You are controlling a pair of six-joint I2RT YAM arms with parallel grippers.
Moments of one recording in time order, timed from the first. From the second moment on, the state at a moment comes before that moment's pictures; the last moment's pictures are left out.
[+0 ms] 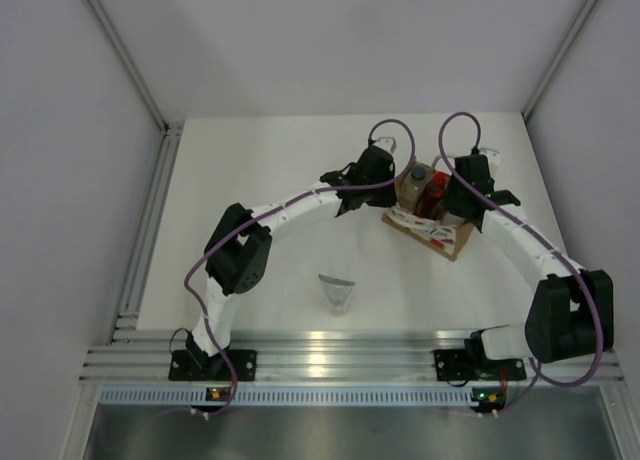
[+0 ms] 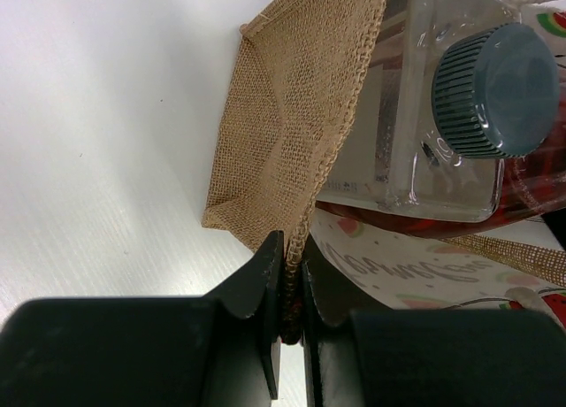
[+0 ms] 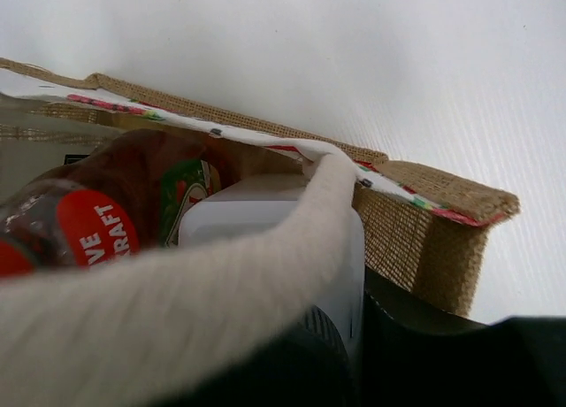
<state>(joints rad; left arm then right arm) -0.82 2.10 1.75 -0.29 -0.04 -0.57 0.18 1.37 0.98 -0.44 0.34 0.43</state>
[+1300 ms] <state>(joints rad) -0.82 2.10 1.75 -0.29 -0.05 -0.57 0.22 0.95 1.25 -0.79 0.14 0.23</state>
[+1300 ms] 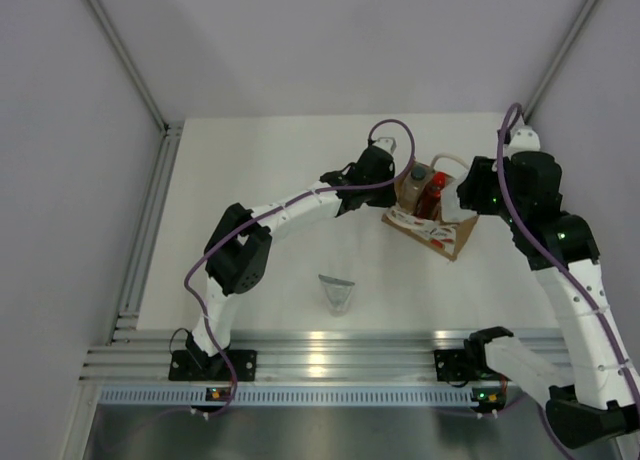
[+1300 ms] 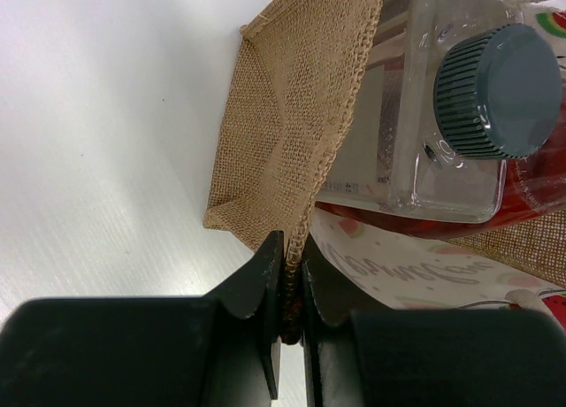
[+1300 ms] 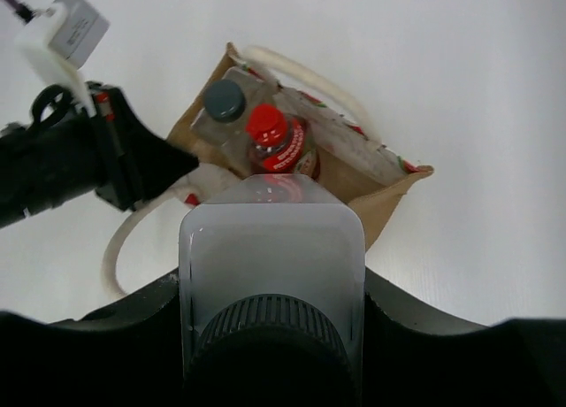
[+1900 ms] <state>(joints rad) -0.82 2.10 1.75 -0.29 -0.05 -0.57 0.42 0.83 1.16 -0.78 -0.32 0.08</state>
